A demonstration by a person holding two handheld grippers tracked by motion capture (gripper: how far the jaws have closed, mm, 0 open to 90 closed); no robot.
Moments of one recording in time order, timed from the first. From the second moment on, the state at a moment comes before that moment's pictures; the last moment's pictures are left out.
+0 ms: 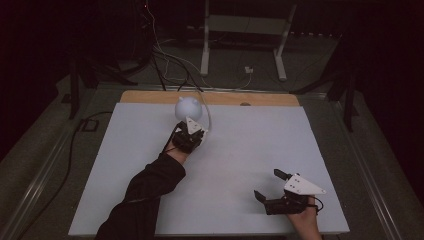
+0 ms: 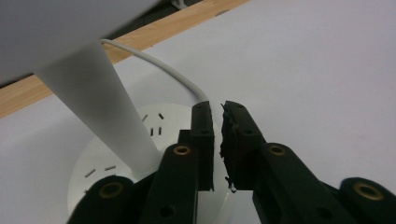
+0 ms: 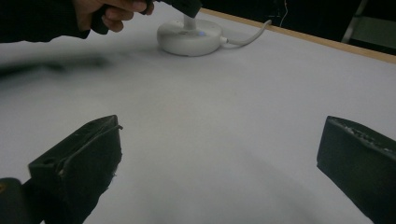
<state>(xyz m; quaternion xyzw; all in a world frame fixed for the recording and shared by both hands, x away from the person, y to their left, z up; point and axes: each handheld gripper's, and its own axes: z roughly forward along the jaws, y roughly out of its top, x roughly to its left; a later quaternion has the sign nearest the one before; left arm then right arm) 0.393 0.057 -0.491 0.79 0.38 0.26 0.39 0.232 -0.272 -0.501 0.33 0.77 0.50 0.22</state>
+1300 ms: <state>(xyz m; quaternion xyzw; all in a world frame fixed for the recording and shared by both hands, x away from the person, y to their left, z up) 0.402 0.036 -0.517 0.84 0.30 0.35 0.28 0.231 -0.272 -0.500 0.33 0.77 0.50 0.22</state>
